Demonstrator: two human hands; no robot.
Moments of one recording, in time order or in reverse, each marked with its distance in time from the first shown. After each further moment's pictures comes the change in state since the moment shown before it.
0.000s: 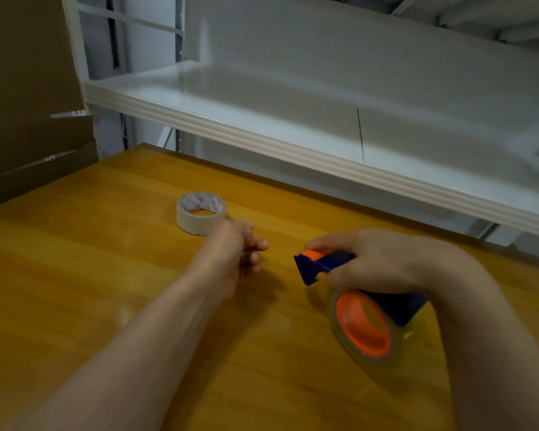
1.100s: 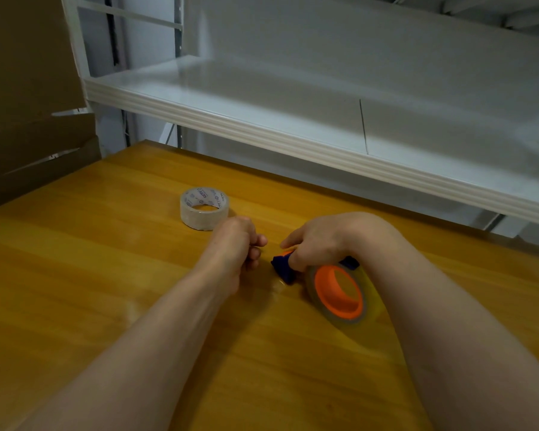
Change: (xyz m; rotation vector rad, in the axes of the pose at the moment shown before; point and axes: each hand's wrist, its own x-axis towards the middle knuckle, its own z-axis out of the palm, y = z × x) left_hand 0.011 -0.005 0.003 0.092 0.129 -0.008; right_hand 0.051 -0.051 0.007 -0.294 -0.168 0.055
